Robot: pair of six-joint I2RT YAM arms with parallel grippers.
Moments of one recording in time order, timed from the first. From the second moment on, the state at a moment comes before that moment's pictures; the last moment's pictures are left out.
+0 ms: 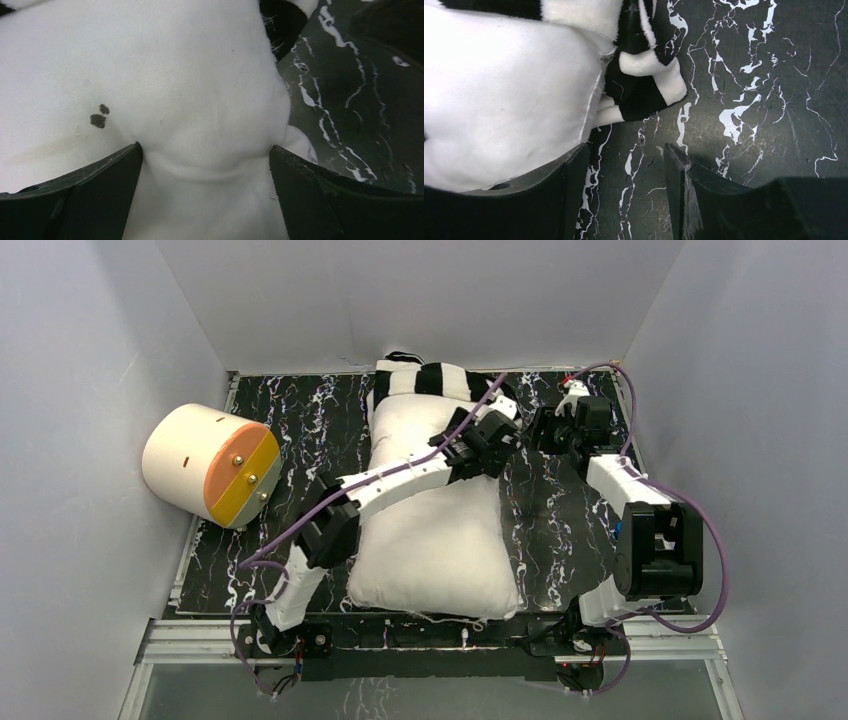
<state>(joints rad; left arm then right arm) -0.97 2.11 1.91 -0.56 -0.55 -0.19 0.04 1.53 0.98 0.00 -0.35 0.18</state>
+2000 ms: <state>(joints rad) -0.75 1.79 1.56 -0.37 -0.36 -0.21 0.31 1.85 1.21 0.54 -0.48 -0.58</state>
